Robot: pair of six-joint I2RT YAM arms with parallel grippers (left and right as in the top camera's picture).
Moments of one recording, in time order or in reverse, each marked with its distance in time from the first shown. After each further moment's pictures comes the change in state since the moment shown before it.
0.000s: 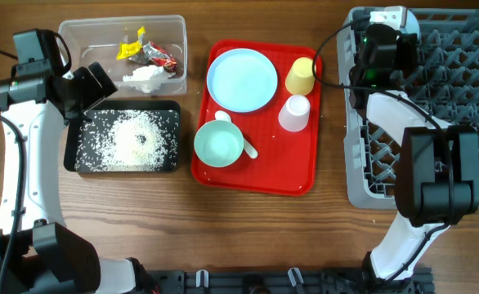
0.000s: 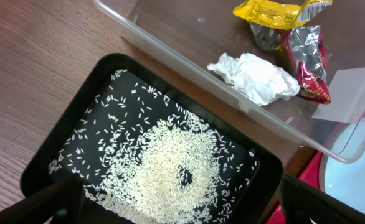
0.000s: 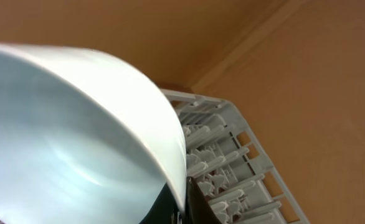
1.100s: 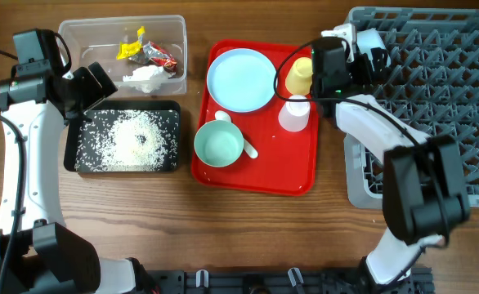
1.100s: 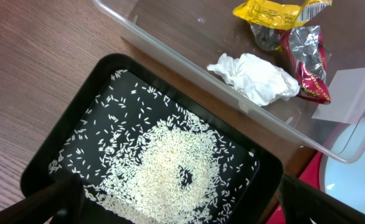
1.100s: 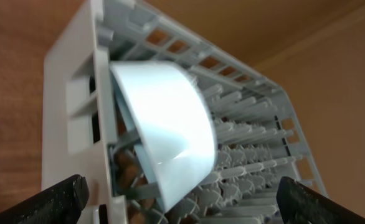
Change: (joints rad) left arm 0.000 0.000 0.000 0.000 0.000 0.000; right arm 0.218 -0.094 0.002 -0.446 0.026 0.221
